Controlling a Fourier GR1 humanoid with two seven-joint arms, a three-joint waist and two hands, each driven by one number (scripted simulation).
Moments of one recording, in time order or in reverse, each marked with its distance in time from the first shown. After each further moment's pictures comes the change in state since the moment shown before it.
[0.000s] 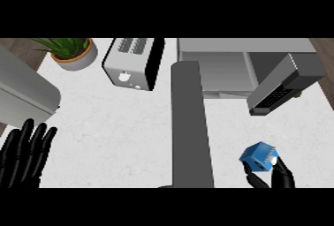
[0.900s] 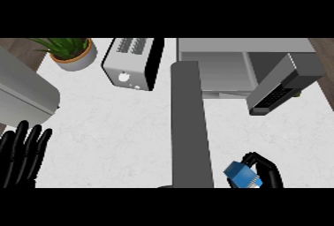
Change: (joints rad) left arm 0.014 0.004 0.021 -0.008 0.025 -0.002 0.005; right arm -0.029 -0.008 0.136 -0.004 0.023 0.213 -0.051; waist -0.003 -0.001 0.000
